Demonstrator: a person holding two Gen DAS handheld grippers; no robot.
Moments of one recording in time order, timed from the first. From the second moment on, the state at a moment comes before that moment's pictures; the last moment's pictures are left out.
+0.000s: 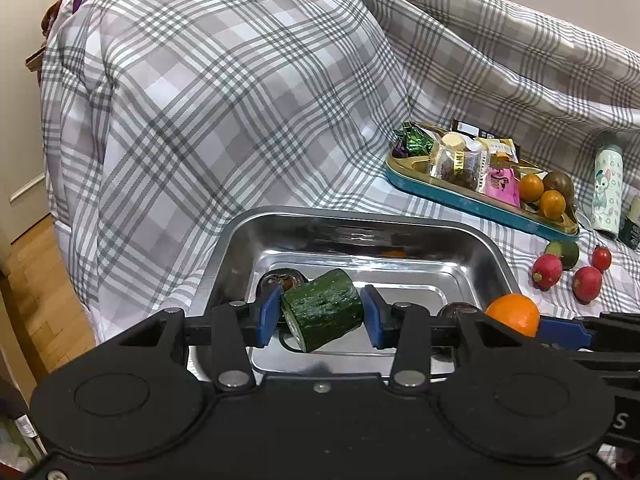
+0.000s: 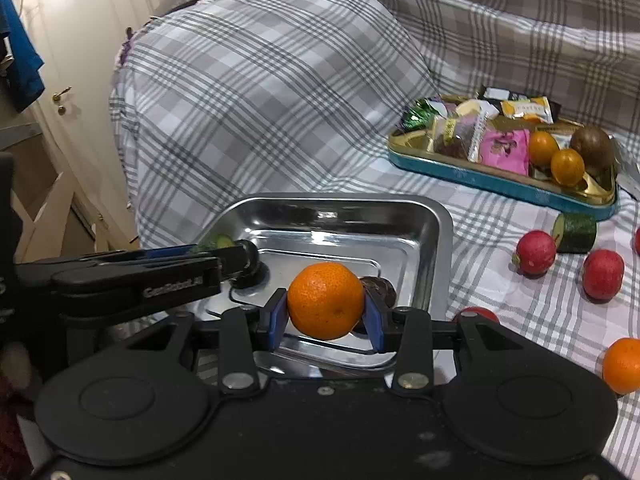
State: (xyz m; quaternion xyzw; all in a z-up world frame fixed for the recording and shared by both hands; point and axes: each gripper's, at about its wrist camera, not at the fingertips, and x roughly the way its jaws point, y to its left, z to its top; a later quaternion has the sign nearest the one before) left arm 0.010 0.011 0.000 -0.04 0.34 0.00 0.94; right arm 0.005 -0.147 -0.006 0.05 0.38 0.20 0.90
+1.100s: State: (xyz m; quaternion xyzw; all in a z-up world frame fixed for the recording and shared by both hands) left arm 0.015 0.018 -0.002 -0.06 0.36 0.00 0.93; right arm 0.016 -0.142 -0.013 0.05 0.39 0.18 0.90
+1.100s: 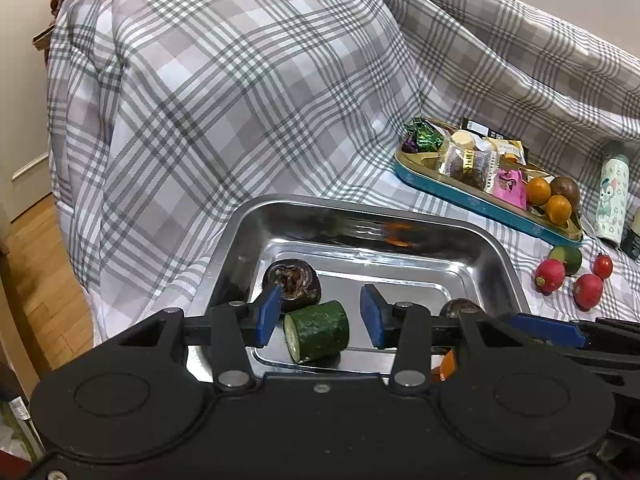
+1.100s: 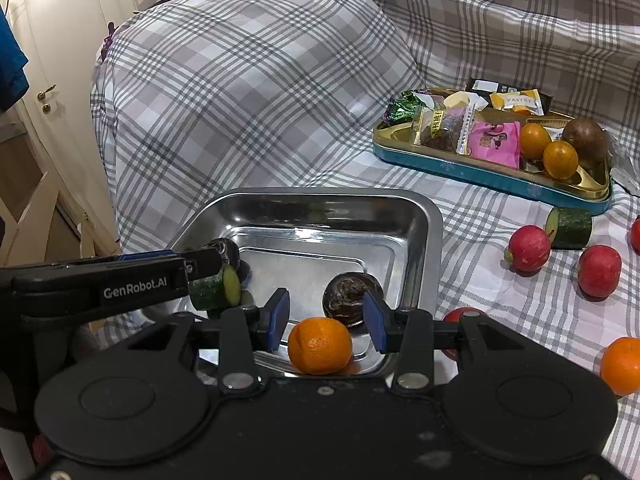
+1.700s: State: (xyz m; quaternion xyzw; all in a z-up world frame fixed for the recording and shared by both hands) left arm 0.014 0.018 -0.002 -0.06 0.35 0.01 0.93; right arm 0.017 -0.145 -0.012 0.04 0.39 0.17 0.90
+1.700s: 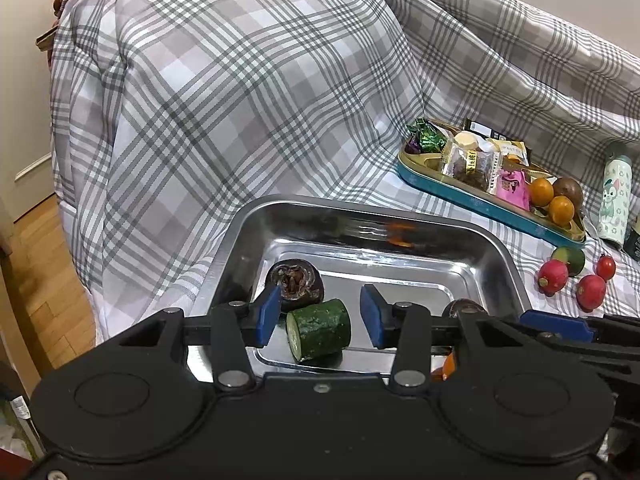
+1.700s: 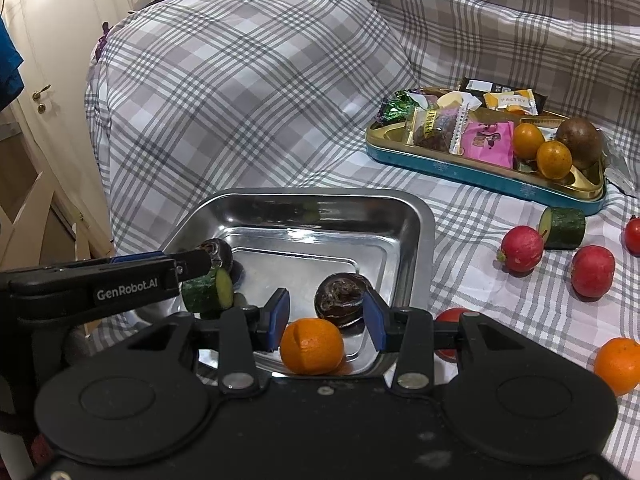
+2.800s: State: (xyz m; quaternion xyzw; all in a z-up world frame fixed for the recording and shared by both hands) left arm 0.018 0.004 -0.002 -0.02 0.36 0.01 0.93; right arm 0.049 -0.244 -0.002 0.10 0.43 -0.03 0.90
